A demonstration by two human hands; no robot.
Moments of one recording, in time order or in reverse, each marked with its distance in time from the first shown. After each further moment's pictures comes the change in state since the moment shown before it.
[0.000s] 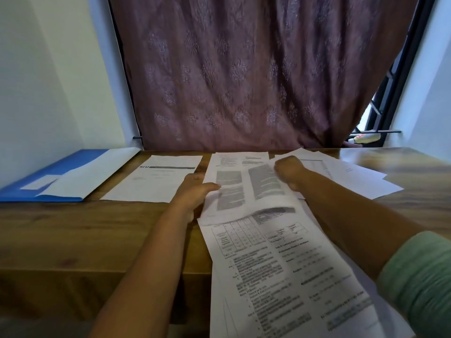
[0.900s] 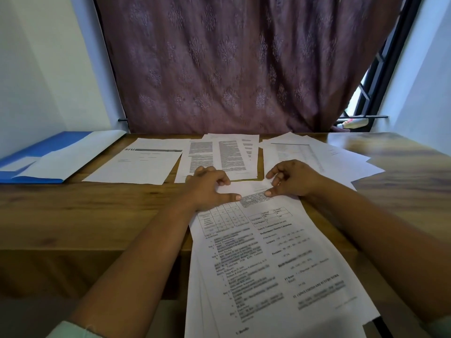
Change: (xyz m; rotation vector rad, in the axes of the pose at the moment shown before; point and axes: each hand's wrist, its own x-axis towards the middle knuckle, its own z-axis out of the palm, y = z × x) left_hand -0.007 -0.025 0.033 0.876 -0.186 0.494; right_hand -0.103 0.031 -0.052 -0.343 -0.309 -0.212
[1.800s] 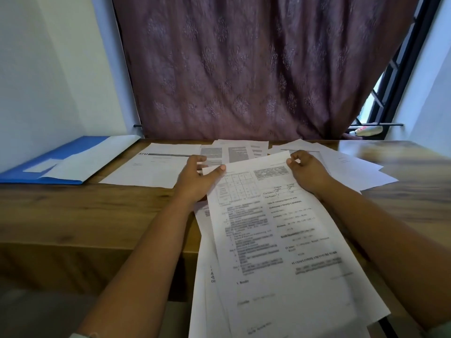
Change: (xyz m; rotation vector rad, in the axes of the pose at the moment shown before) left_hand -0.016 0.010 -0.029 -0.659 0.330 -0.352; right_hand 0.013 -0.009 -0.008 0.091 0.352 0.034
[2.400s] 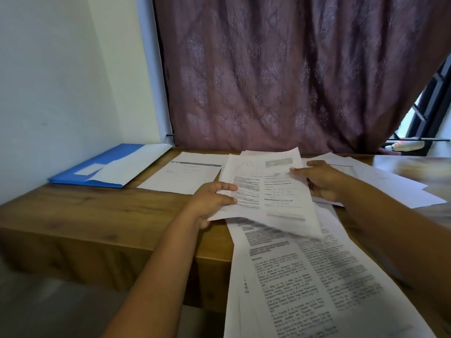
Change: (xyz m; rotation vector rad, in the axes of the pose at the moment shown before) left_hand -0.011 -0.019 -0.040 -0.304 -0.218 -0.179; right_hand 0.018 -0.041 0.017 0.679 -0.351 0.282
